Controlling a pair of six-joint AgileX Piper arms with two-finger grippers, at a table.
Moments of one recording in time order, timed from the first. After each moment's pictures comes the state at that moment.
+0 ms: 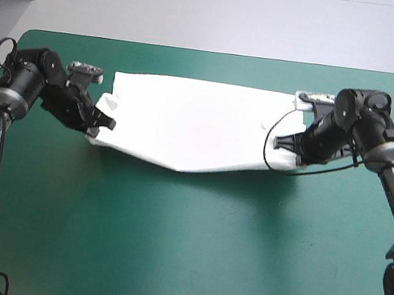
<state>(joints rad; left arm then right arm) -0.02 1.68 -1.50 -0.22 1.24 0.31 0.23 1.65 -1.54 0.10 1.24 0.05</state>
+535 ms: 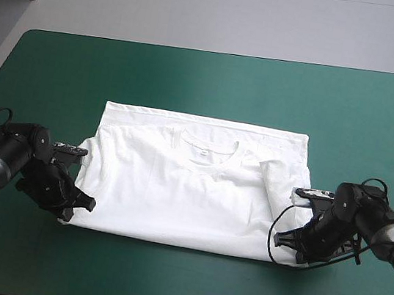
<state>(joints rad) -0.02 1.40 -0.89 -0.13 1.21 0.25 0.23 1.37 -0.80 0.18 1.07 -0.05</state>
